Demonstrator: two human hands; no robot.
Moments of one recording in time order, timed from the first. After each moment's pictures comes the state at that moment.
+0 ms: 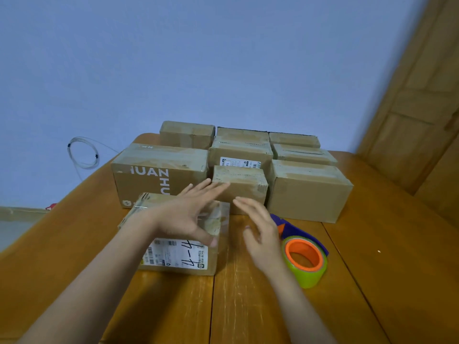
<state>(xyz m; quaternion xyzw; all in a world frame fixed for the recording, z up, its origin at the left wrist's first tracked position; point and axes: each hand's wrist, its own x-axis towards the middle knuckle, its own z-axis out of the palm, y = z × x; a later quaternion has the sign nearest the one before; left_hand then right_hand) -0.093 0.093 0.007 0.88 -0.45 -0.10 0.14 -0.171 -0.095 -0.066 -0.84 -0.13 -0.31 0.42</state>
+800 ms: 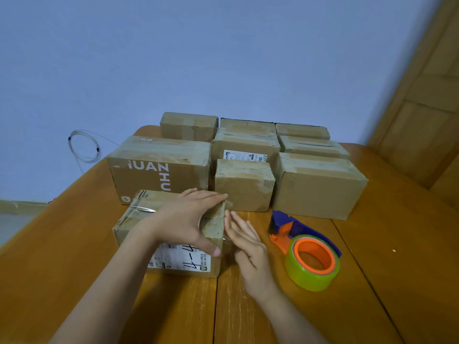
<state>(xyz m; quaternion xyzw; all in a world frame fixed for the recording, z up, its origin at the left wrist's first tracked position) -0.087 0.096 -0.008 0.89 -0.43 -0.07 0.11 -0.161 -0.073 -0.122 -0.82 -0.17 -0.27 0.47</state>
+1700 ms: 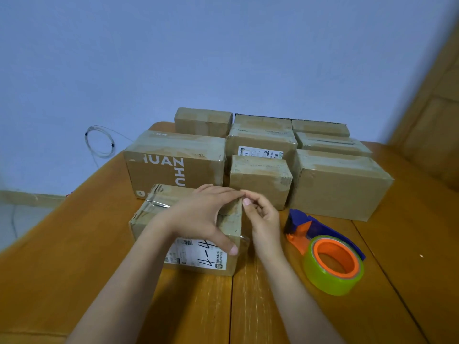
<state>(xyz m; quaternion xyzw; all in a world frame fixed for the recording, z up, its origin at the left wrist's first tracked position) -0.090 0.096 -0.007 0.89 -0.43 -0.07 0.15 -0.116 -0.059 -0.089 -0.66 -0.03 -0.25 0.71</state>
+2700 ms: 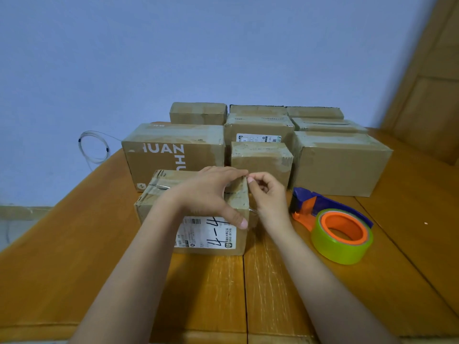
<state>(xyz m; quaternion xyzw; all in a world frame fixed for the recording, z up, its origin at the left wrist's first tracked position) -0.090 0.093 -0.012 0.90 -0.41 -0.07 0.16 -0.115 -0.059 -0.089 -0.74 0.00 -0.32 0.60</state>
